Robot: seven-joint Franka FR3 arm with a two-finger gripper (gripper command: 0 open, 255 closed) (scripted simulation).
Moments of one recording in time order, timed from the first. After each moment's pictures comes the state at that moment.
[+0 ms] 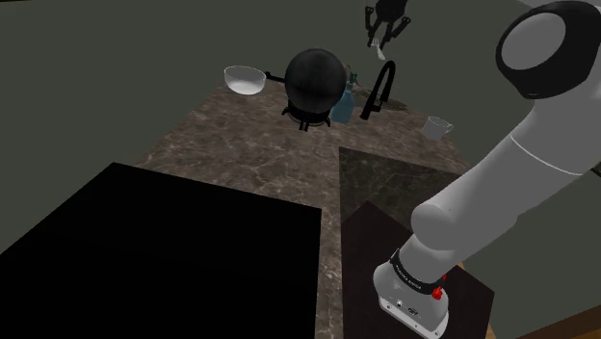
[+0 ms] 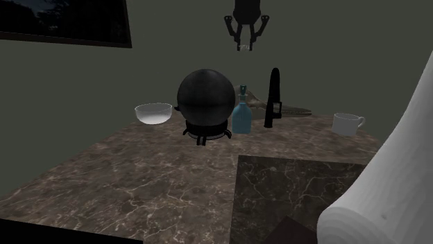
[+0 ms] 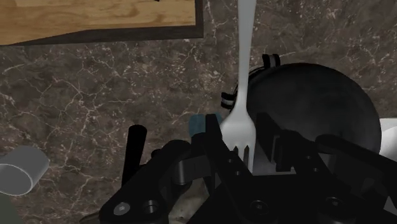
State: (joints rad) arm -0.45 -0.07 -0.05 -1.46 -0.01 1.46 0.45
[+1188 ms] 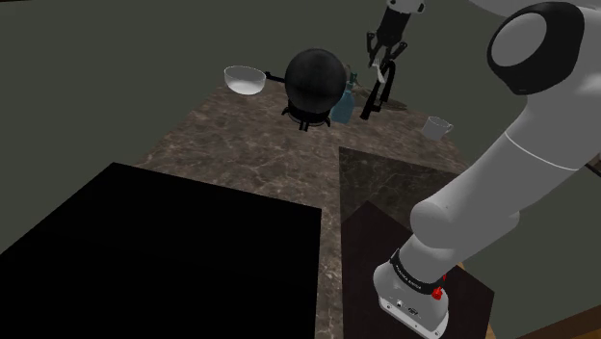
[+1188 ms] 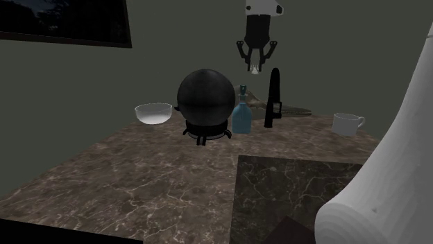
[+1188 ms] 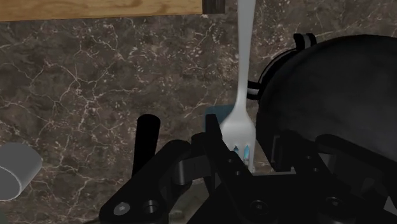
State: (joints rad) arm -0.50 -0.03 -0.10 -1.60 -0.01 1.64 0.35
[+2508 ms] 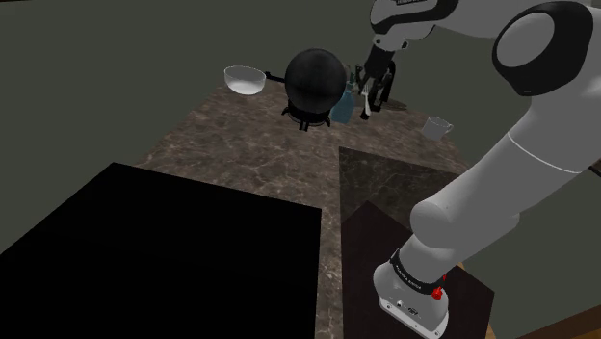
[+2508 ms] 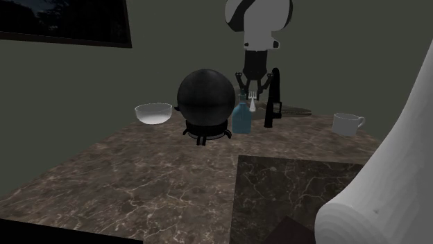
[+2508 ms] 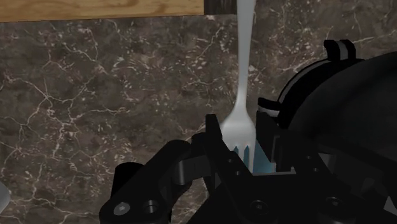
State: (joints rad) arm -0.50 -0.05 -0.10 -1.90 -0.01 1.91 0.35
